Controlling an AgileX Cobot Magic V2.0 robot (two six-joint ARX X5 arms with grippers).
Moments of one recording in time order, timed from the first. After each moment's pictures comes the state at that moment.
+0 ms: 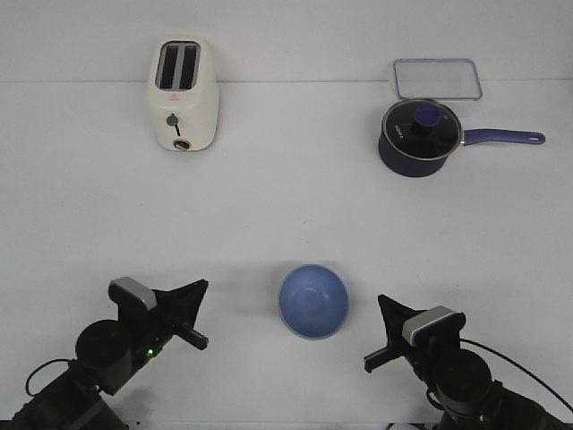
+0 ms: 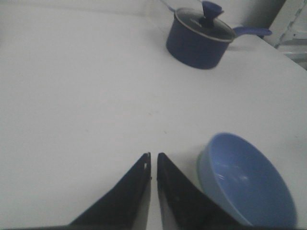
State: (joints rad) left arm -0.70 0.52 0.55 -0.12 -0.10 -0.30; right arm 1.00 0.42 0.58 -0.52 0.47 0.38
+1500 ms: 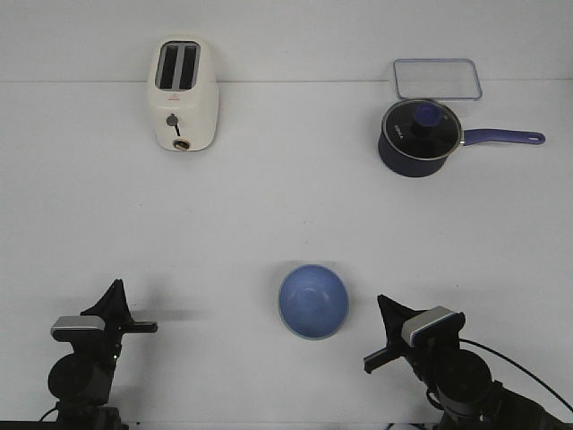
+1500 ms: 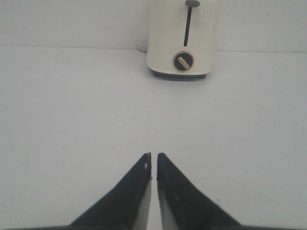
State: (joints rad) left arm -0.07 0.01 0.03 0.04 -0.09 -0.03; right arm 1.00 0.42 0.58 -0.52 0.47 0.36
